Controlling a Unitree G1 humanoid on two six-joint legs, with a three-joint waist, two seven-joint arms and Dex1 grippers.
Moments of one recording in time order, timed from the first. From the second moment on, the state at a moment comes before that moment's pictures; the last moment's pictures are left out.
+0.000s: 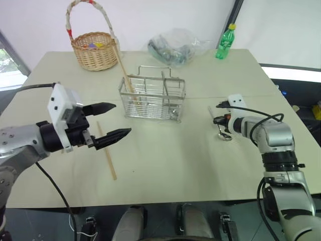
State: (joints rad) left arm -0.16 0.95 0.42 -0.66 -1.01 0.83 -0.67; right arm -0.63 -0.54 -0.06 0.20 0.27 1.03 0.40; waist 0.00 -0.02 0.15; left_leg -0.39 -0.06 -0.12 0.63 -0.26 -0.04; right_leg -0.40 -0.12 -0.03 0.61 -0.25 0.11
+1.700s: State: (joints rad) left arm -0.27 0.96 0.37 -0.58 -0.97 0.80 -0.69; right arm -0.74 -0.50 -0.19 0.09 0.32 0.86 0.41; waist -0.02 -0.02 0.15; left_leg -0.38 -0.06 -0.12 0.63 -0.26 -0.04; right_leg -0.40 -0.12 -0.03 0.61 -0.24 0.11
